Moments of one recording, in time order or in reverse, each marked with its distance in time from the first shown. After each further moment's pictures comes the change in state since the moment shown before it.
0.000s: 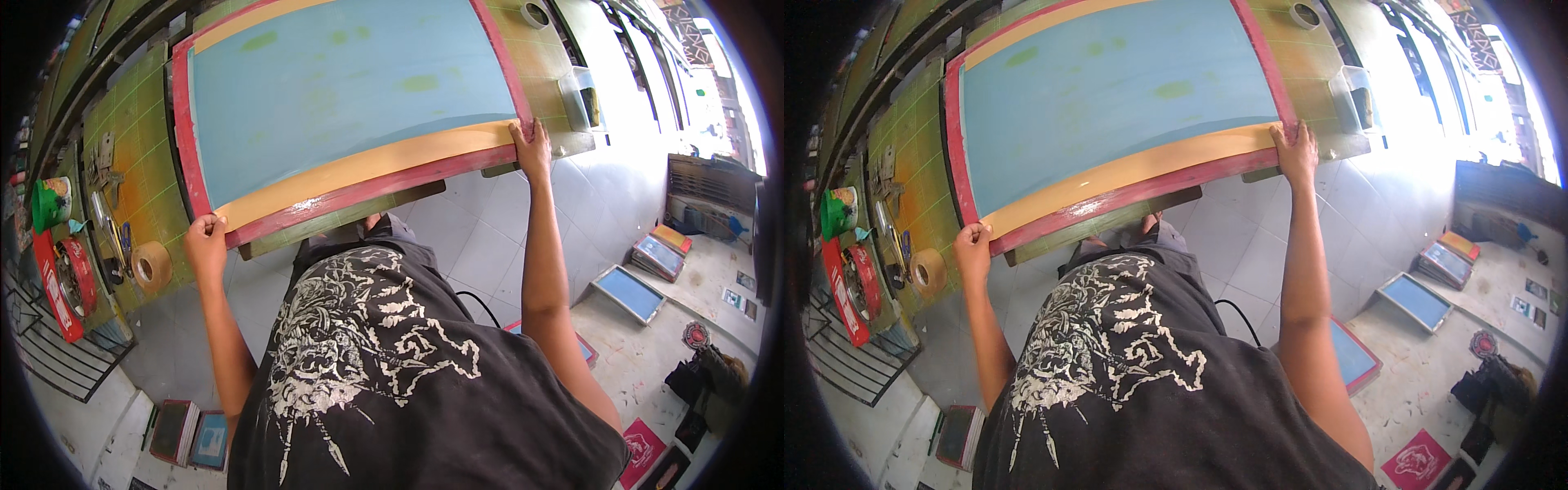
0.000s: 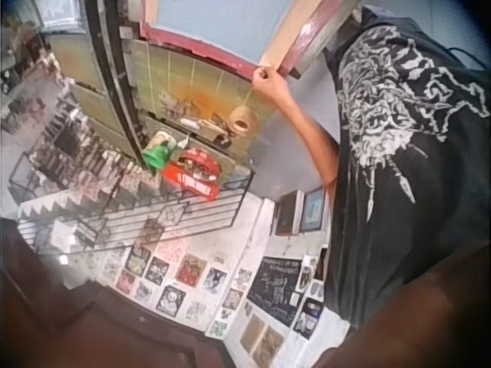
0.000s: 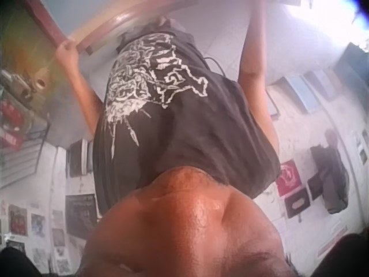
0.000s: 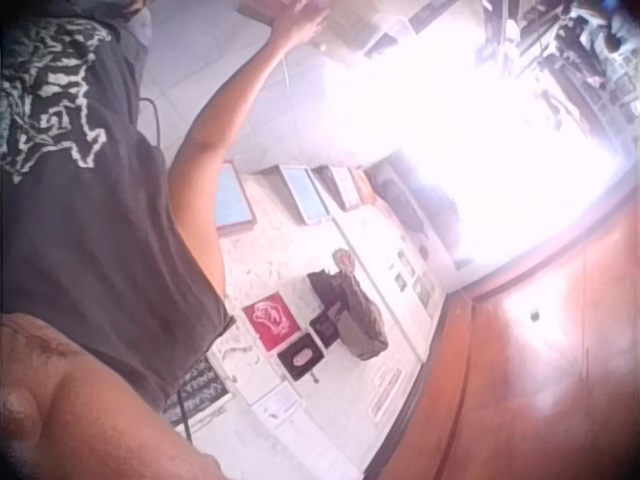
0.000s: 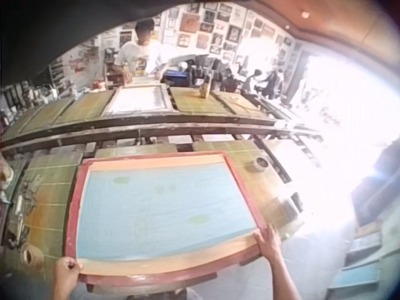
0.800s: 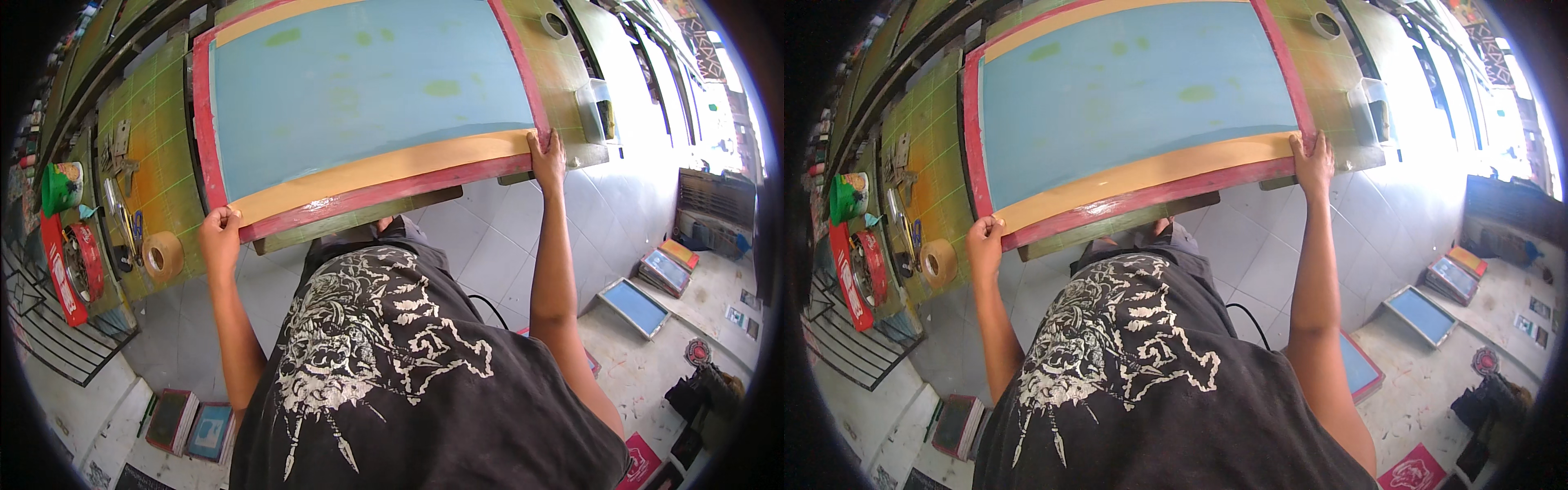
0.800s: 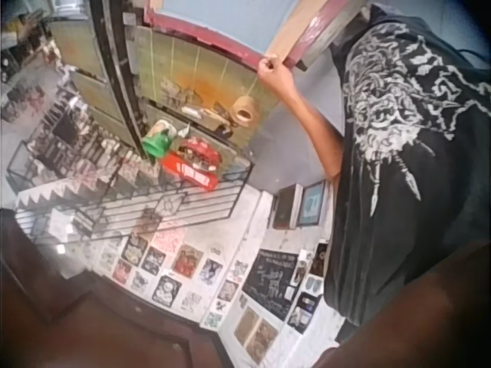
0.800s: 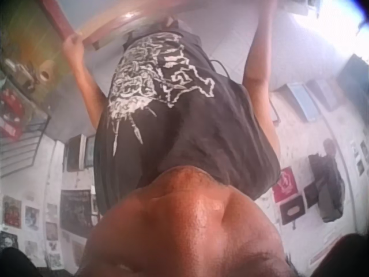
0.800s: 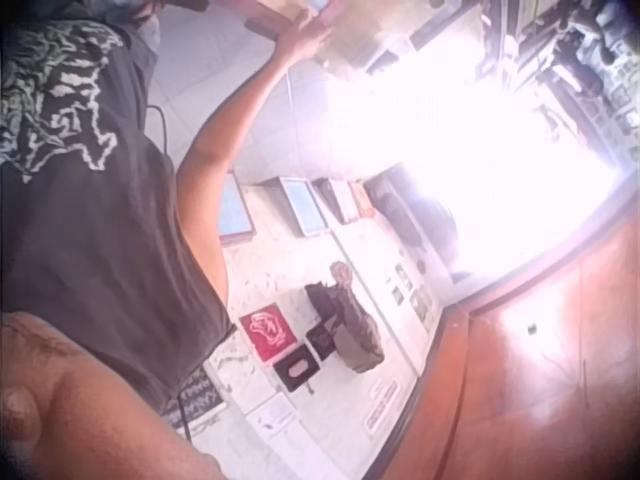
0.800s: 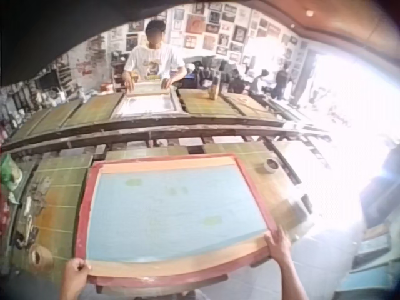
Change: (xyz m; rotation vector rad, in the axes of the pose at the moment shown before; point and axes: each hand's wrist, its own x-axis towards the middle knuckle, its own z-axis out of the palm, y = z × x) left_hand -0.004 0.012 -0.004 -0.084 -0.031 -0.046; right_hand -0.002 0.002 0.004 0.011 0.044 -0.036
